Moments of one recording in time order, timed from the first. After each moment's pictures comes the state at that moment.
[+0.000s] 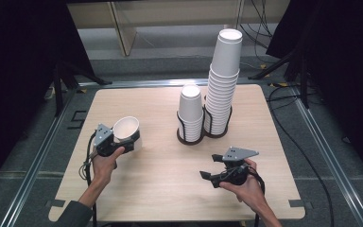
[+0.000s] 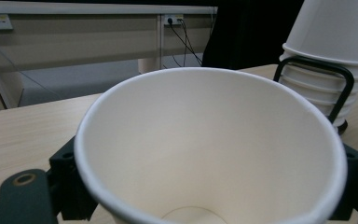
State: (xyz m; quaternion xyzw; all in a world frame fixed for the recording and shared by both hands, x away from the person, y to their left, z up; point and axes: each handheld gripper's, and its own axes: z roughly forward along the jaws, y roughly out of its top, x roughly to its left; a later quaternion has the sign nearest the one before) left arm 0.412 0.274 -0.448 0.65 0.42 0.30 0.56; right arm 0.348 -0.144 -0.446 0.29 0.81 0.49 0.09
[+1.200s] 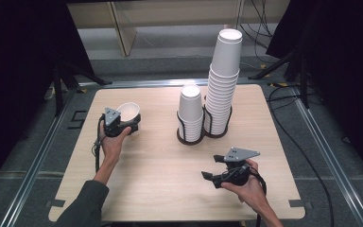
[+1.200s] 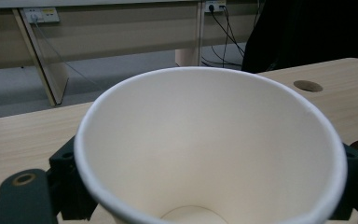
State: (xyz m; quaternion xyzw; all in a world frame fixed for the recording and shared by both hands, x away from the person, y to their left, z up) left arm 0.483 0.270 -0.457 0.64 0.47 0.35 0.50; right arm 0.347 -0.148 -0.450 0.30 0.82 0.49 0.09
